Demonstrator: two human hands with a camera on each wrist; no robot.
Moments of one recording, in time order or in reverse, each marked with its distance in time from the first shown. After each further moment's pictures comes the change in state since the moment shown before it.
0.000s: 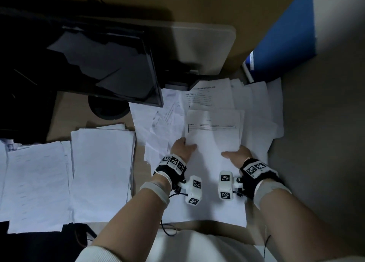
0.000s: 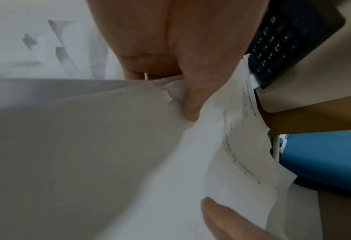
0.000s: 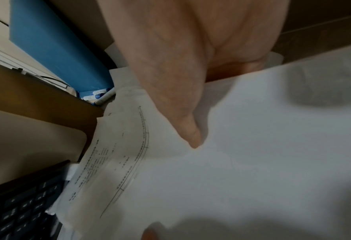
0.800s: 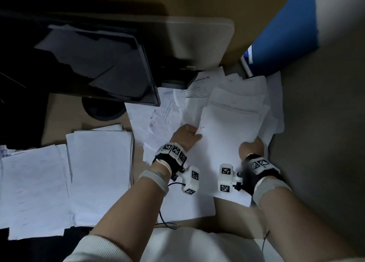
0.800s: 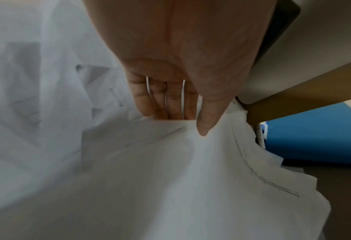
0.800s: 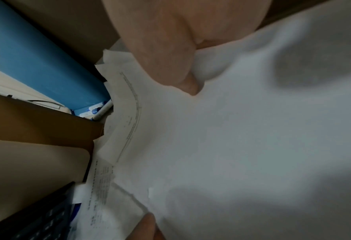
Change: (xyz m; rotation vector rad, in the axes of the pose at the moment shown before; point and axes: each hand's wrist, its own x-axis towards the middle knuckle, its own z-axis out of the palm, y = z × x) left_hand 0.025 0.030 -0.007 0.225 -0.098 0.070; right_hand 0.003 -0.010 -0.013 0.251 0.401 0.094
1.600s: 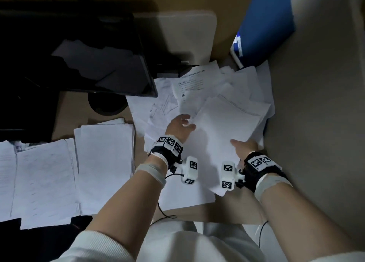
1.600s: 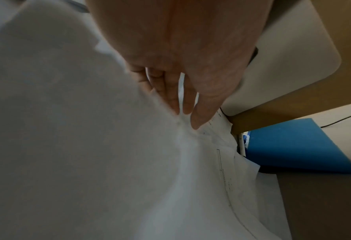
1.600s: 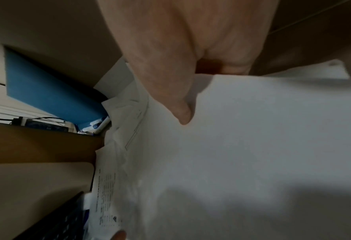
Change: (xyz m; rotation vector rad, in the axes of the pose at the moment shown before) left_hand -0.035 -0.002 0.006 -0.128 0.202 0.121; right_hand -0.022 0.036 -0.026 -0.034 -0.227 0.056
